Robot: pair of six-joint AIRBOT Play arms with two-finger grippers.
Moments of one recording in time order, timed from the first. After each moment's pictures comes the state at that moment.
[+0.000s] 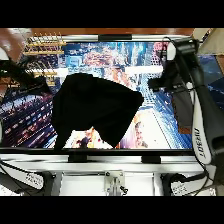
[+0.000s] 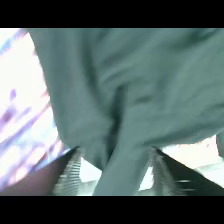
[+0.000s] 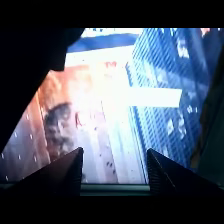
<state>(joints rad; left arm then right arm) 0.20 -1.74 1.85 1.24 -1.75 -1.46 0.21 -1.62 1.81 -1.65 1.71 1.66</state>
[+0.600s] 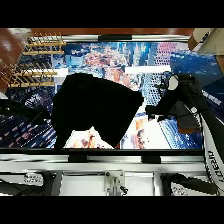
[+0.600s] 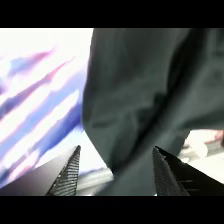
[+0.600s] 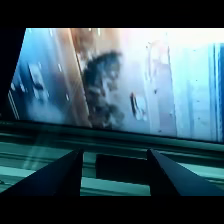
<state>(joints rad) 0.44 -1.58 1.13 1.04 -1.43 -1.25 0.17 -1.42 1.26 -1.41 1.55 1.68</state>
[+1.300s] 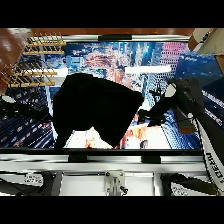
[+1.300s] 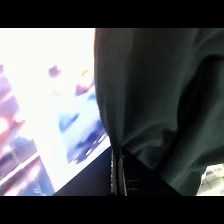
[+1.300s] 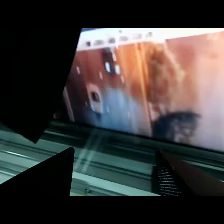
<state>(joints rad) 0.40 -1.59 1.06 0.99 -1.28 -1.13 0.17 -1.41 1.08 -1.14 1.41 1.68</state>
